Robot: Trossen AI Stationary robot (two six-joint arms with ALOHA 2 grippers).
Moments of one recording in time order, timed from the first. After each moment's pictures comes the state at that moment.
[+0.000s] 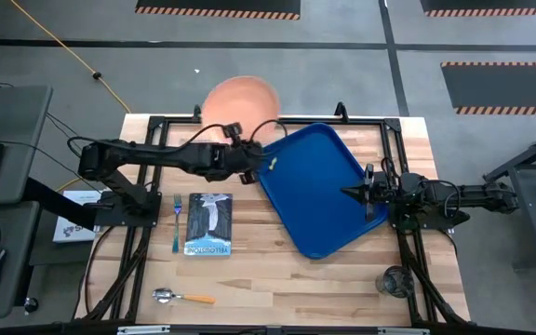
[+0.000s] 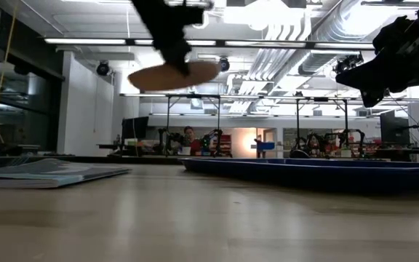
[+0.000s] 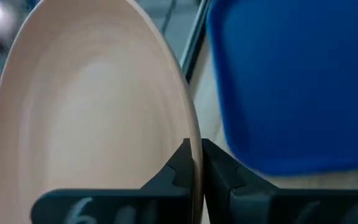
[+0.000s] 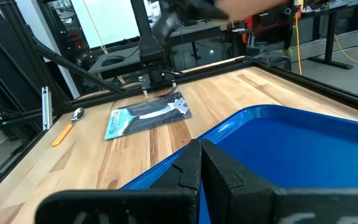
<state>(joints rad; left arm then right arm) 0.06 1.59 1.31 -0.58 -0.76 0.21 -0.01 0.12 0.01 0.04 0.11 0.21</state>
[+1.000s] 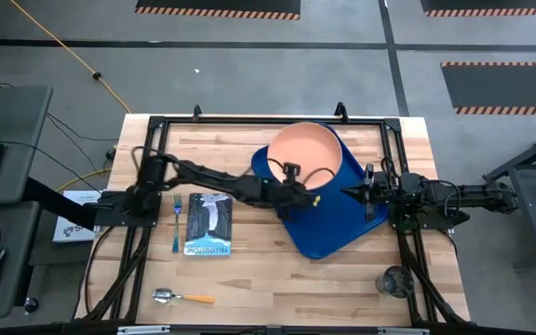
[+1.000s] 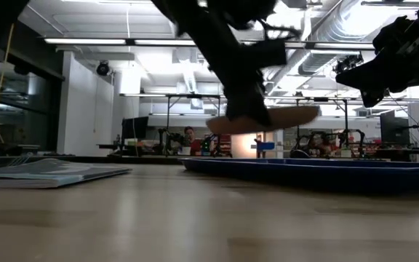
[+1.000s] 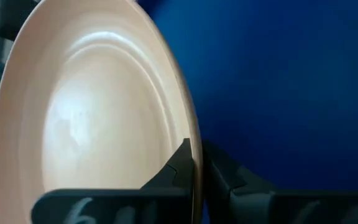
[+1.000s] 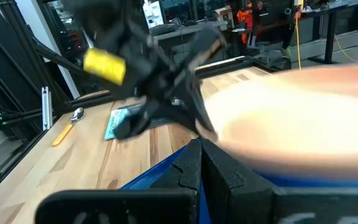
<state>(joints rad) -0.06 2.12 1.59 -0.30 -0.50 0.46 -0.01 0.12 0.01 0.04 0.11 0.21</state>
